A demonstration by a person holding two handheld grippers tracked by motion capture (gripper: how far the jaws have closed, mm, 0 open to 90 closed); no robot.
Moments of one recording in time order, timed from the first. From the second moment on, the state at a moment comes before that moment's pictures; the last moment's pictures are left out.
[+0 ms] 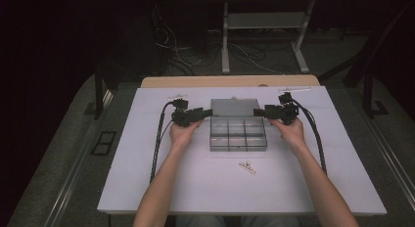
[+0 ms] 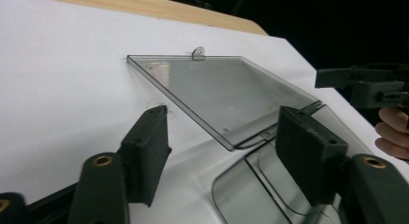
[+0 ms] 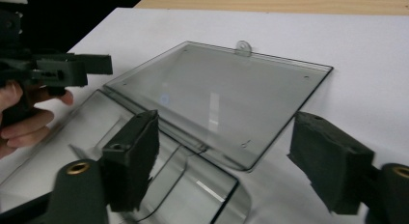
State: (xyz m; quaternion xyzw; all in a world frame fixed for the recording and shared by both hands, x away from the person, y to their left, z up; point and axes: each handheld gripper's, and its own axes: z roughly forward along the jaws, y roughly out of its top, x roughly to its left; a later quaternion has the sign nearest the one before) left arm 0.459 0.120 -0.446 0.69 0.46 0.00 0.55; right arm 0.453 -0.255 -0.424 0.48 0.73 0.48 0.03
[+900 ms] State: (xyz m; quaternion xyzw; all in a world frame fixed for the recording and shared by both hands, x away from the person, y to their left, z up) left arm 0.391 0.139 -0.414 0.74 0.40 0.02 0.54; right arm 0.387 -0.241 -0.391 0.41 0.78 0.47 0.05
